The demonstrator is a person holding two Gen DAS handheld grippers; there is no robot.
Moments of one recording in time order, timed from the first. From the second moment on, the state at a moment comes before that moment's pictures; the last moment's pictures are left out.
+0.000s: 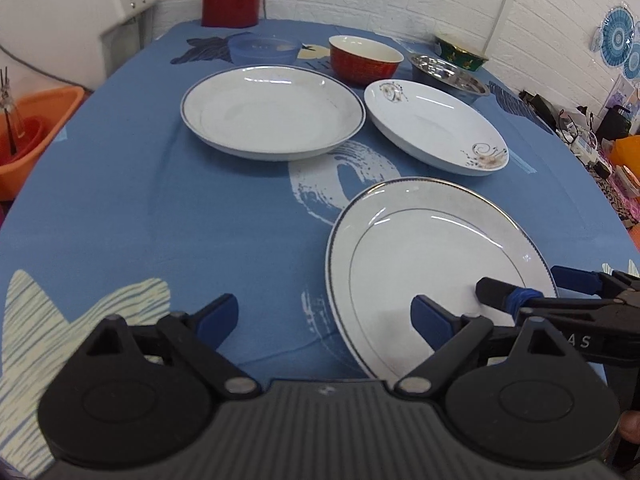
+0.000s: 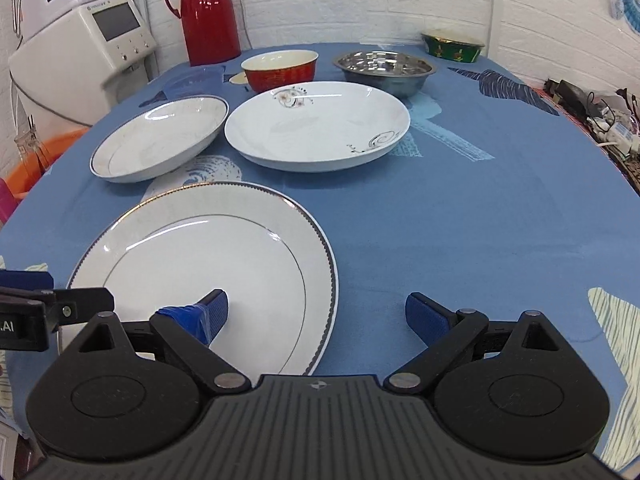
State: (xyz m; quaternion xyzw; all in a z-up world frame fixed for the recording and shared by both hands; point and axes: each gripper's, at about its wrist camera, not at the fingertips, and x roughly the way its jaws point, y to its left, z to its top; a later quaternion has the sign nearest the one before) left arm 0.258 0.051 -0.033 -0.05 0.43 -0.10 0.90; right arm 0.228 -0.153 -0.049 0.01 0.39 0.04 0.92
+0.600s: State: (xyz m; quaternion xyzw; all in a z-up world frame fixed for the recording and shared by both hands) left arm 0.264 0.032 -0.038 0.00 0.42 -0.15 0.90; right arm 0.236 -0.156 -0.051 -0.01 0.38 0.10 0.92
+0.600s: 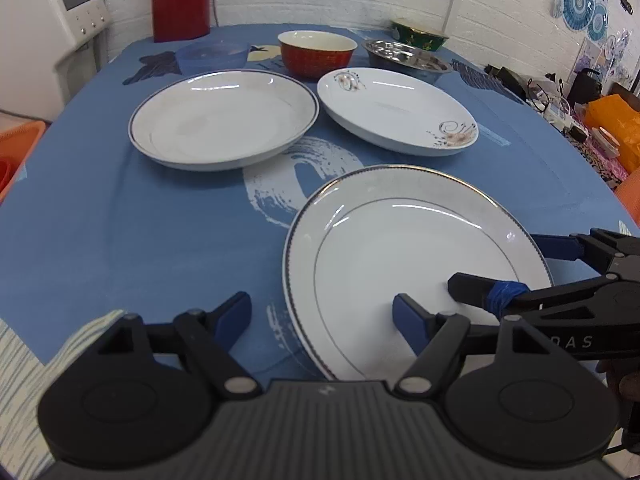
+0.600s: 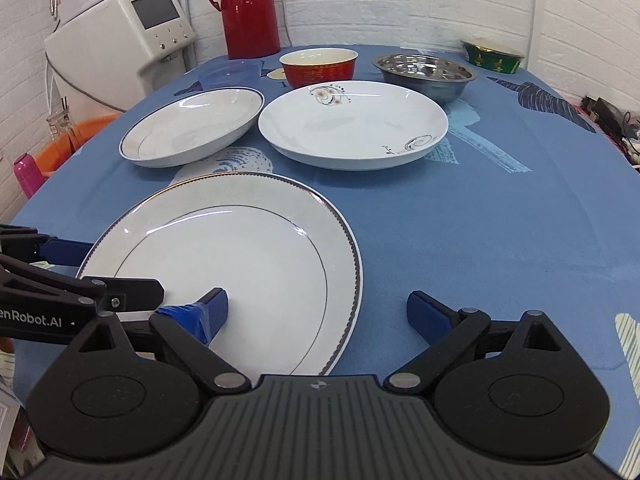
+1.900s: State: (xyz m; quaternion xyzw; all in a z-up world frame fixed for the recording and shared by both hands) left arm 0.263 0.160 -0.036 -0.06 0.40 -0.04 0.91; right arm 0.258 -0.018 -0.048 -0.02 0.36 0.22 0.91
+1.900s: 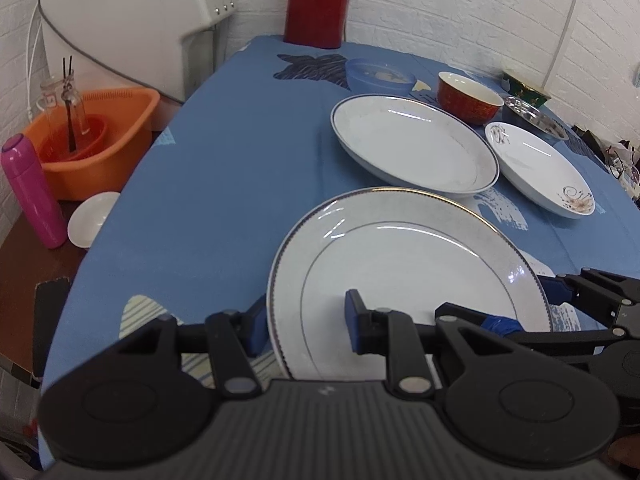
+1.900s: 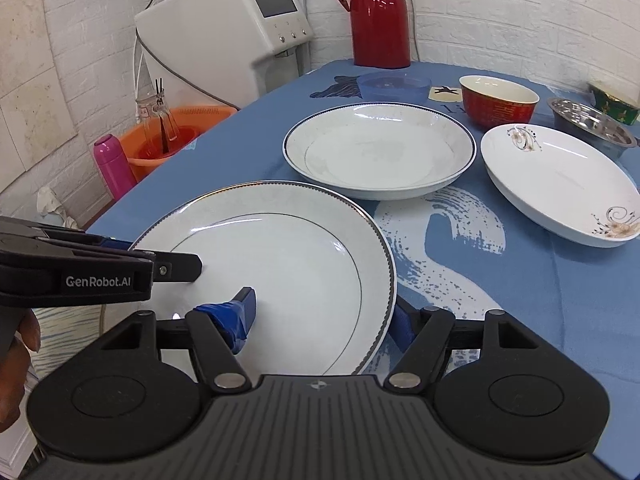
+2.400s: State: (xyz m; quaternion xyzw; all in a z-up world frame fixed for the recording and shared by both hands) left arm 0.253 0.143 0.004 -0.01 0.33 -0.02 0.94; right arm 0.239 -0.082 -0.029 0.07 0.34 0.15 0.93
